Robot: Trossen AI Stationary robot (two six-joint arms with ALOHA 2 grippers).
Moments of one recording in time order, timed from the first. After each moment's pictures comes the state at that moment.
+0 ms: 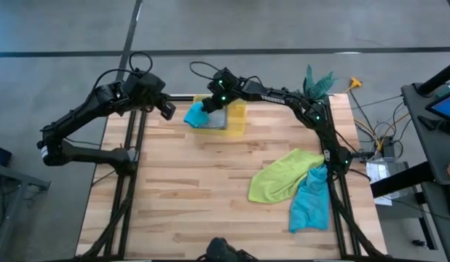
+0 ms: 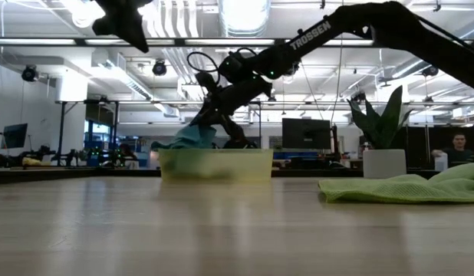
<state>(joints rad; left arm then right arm) 0.54 1.05 1.33 -0.99 -0.26 -0.20 -0.52 2.33 2.00 -0.36 -0.55 0.55</state>
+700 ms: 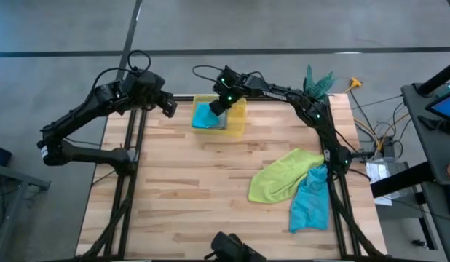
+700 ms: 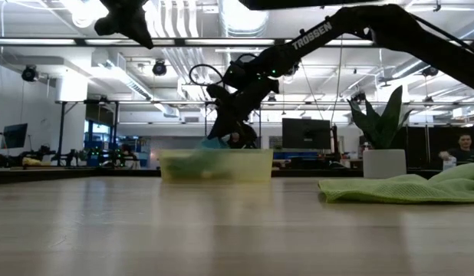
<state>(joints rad) 0.54 1.05 1.34 -0.95 -0.23 -0.27 -0.55 2.33 2.04 -0.64 -0.47 0.30</state>
